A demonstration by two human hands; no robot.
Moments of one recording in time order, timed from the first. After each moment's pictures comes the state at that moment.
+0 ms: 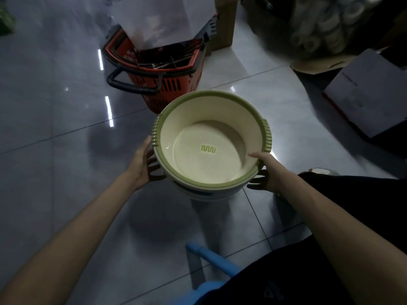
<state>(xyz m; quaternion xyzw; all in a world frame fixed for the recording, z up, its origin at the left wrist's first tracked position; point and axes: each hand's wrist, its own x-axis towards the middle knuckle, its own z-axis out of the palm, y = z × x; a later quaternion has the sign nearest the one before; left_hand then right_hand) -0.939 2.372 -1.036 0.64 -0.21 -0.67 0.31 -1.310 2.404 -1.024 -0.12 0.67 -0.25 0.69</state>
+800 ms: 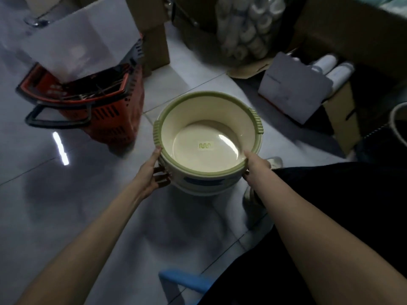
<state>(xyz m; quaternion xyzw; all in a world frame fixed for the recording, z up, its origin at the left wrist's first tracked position) -1.103 2.340 -1.043 0.60 -0.25 -0.71 0.27 -1.381 2.415 -1.002 0.09 0.73 -0.49 0.47</state>
